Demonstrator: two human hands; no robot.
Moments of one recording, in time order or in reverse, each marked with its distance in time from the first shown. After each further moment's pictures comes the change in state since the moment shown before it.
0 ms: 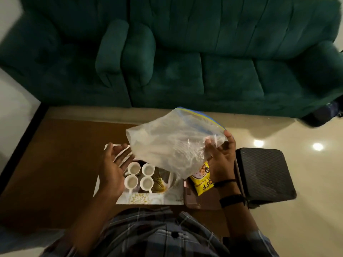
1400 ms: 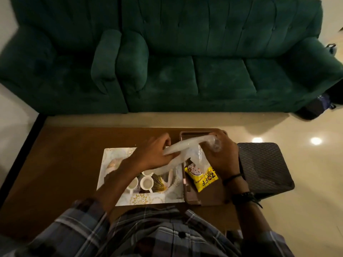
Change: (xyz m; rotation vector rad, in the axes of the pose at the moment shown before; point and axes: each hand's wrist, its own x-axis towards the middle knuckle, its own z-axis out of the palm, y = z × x) left_hand -0.024 0.002 0.079 1.589 -0.737 0.668; right_hand -0.031 -0.050 -0.011 -1.090 -0.117 -0.531
